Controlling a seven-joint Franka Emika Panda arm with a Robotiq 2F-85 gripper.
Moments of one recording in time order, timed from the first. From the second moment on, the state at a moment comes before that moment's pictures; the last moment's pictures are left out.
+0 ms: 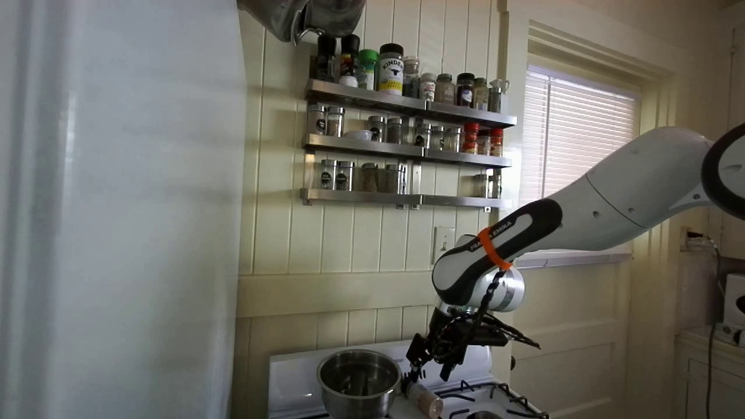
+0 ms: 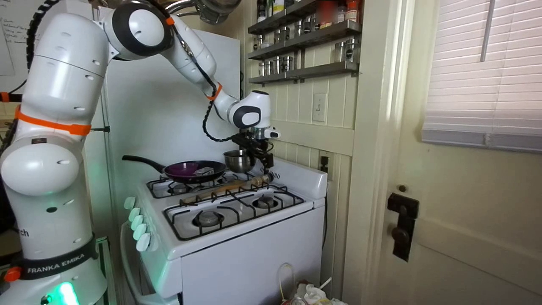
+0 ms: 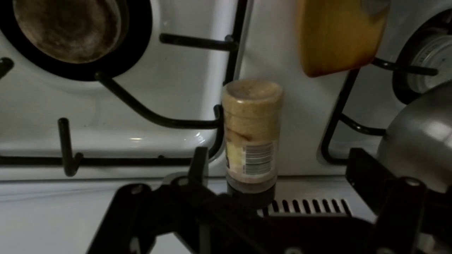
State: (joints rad) arm 0.06 0.29 0.11 -1.99 0.24 2.47 -0.13
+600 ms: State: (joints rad) arm 0.07 0.31 0.11 -2.00 0.20 2.47 -0.06
